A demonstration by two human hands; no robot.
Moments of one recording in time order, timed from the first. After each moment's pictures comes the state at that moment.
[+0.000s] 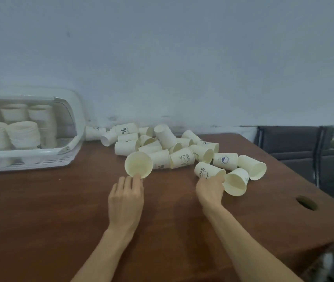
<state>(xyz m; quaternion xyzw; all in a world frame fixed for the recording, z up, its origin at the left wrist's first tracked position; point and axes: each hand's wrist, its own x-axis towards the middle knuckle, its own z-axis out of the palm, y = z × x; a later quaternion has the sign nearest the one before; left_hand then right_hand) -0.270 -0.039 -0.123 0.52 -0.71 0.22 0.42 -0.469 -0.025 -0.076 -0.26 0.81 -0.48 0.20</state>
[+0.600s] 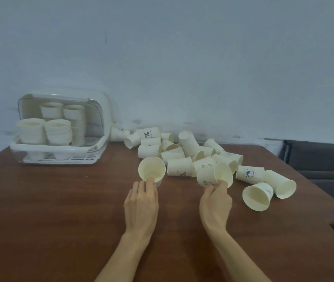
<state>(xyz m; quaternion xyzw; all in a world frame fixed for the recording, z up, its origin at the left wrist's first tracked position) -0.256 -0.043 -0.125 0.56 -0.67 0.15 0.46 -0.415 -0.012 -0.078 -0.40 0.76 -0.50 0.08</state>
